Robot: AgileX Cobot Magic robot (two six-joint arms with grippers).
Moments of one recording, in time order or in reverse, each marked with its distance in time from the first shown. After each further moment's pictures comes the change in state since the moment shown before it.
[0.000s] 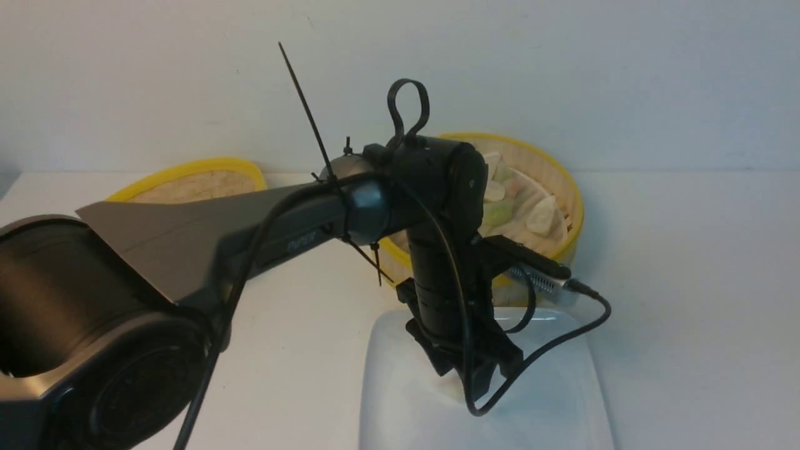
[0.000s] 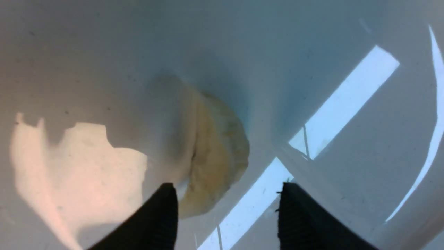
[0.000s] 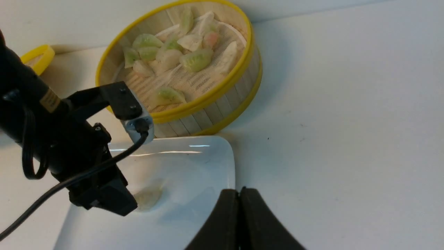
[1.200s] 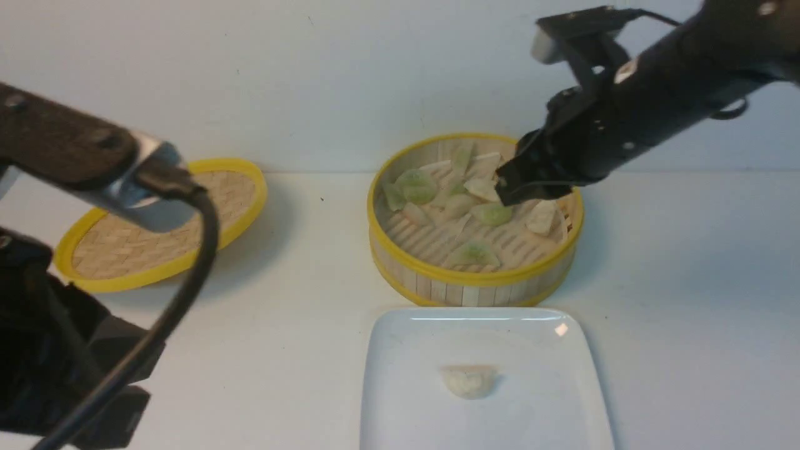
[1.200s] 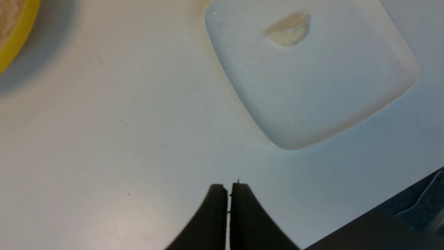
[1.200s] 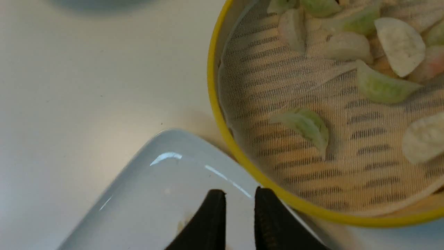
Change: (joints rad) right arm 0.375 1.270 -0.933 0.050 0.122 -0.377; left arm -0.001 -1.309 0.656 0.311 0.035 -0.478
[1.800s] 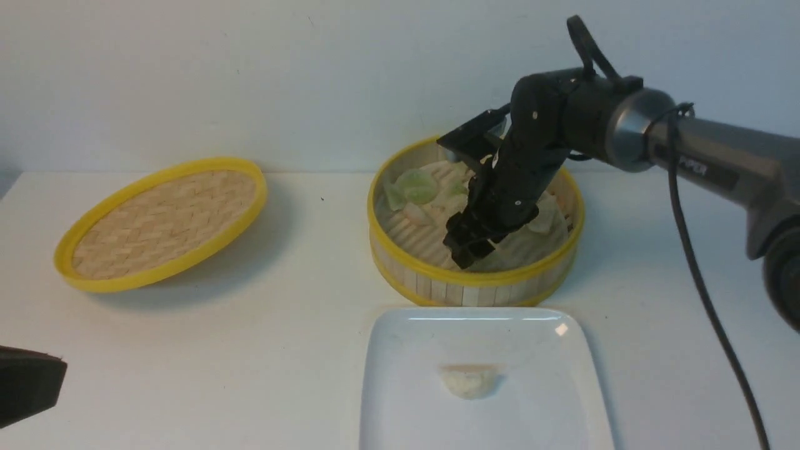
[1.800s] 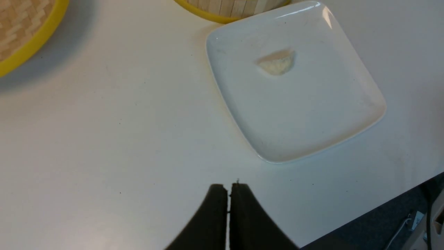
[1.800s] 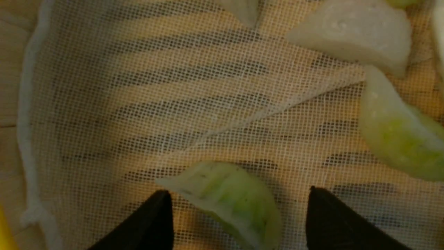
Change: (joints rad) right arm 0.025 0.494 -0.329 -0.214 0.056 0.021; left arm 0.000 -0.171 0.021 0.004 0.018 -0.081
